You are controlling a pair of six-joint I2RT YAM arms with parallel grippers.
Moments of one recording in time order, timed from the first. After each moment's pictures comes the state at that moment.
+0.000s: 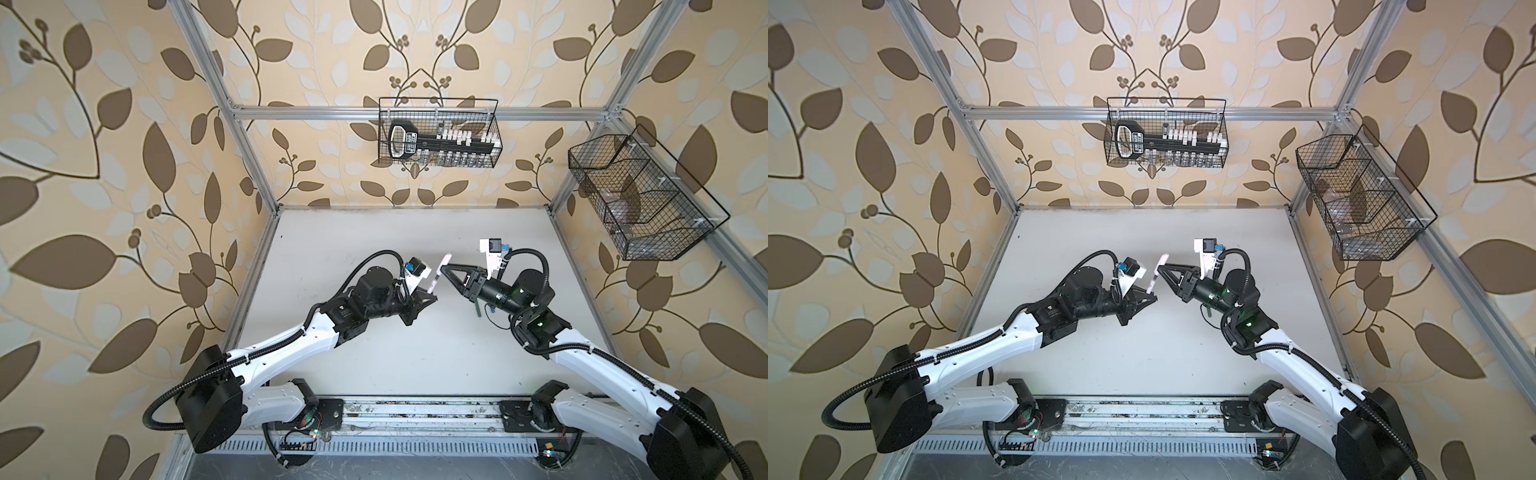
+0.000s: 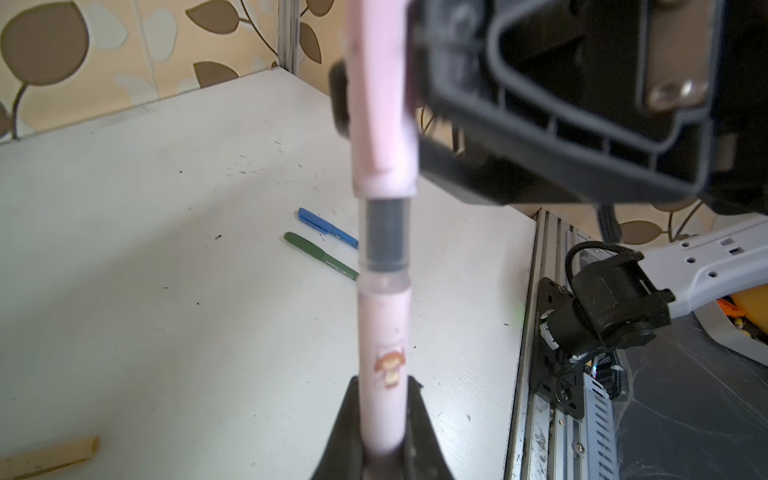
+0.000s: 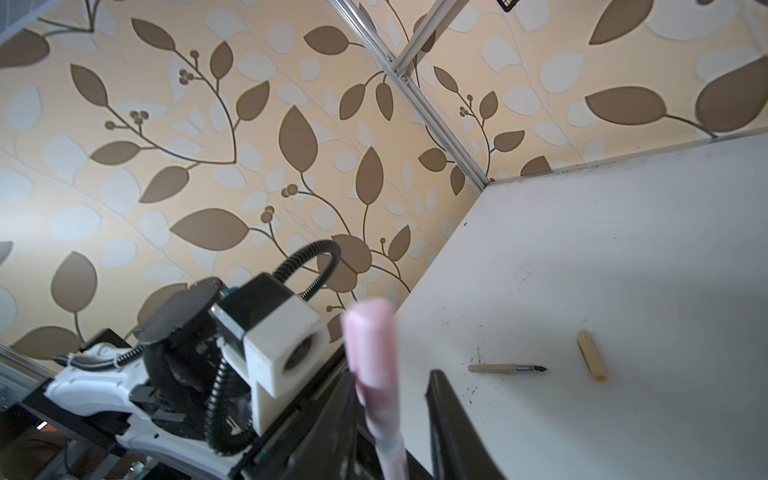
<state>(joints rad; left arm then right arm) -0.79 1.20 0.80 0.05 0.36 -0.16 0.51 1.01 0.58 0.47 -0.45 0.75</state>
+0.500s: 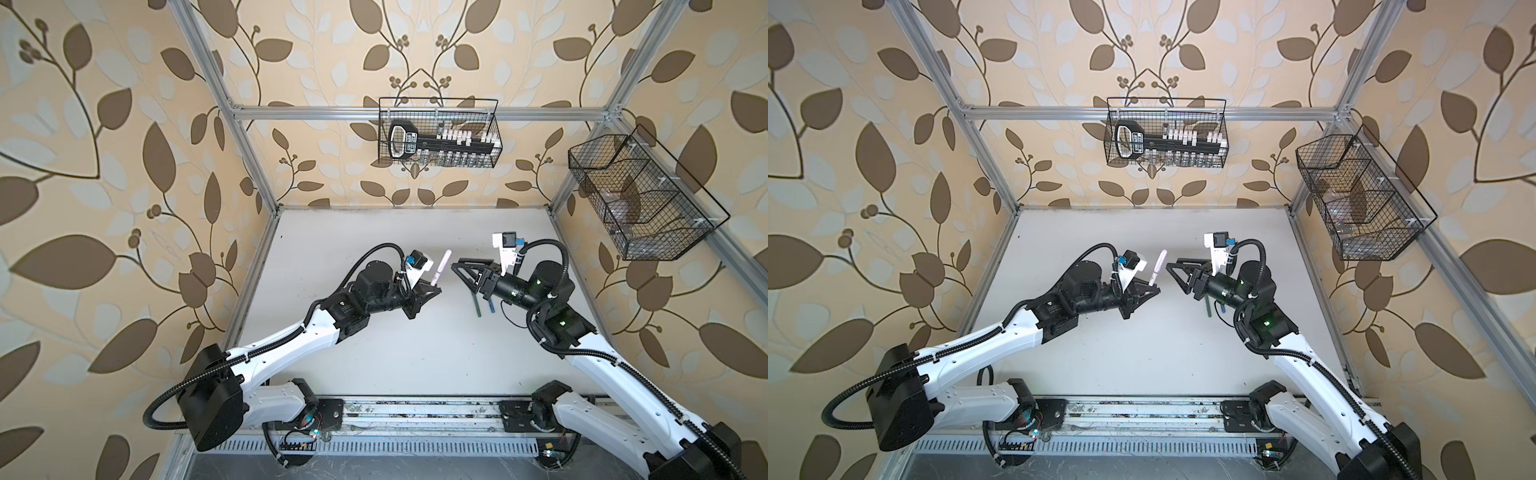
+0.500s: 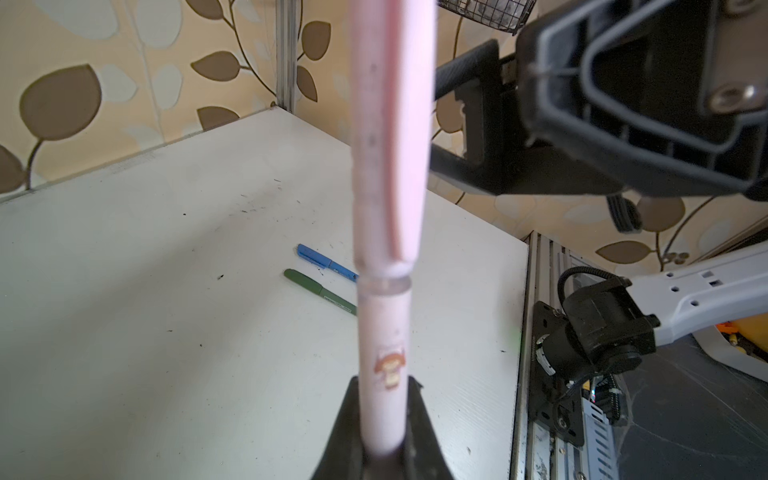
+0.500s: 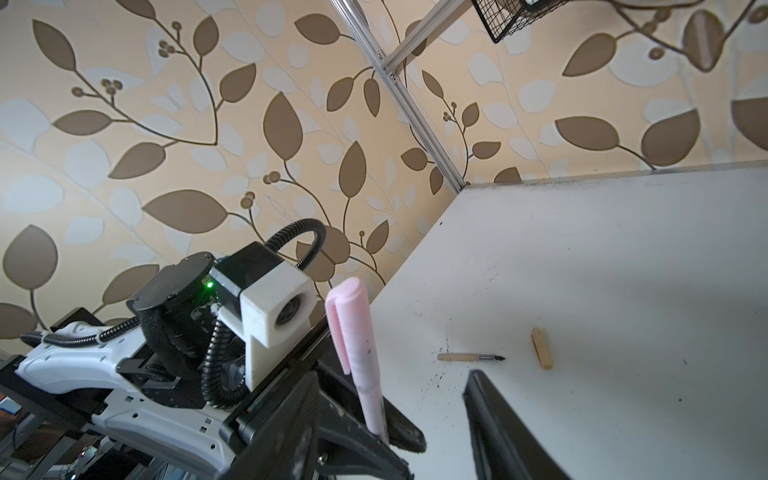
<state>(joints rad) -0.79 1.23 0.85 0.08 0.39 -0.15 0.42 0.91 0.72 0.15 -0.54 0.60</state>
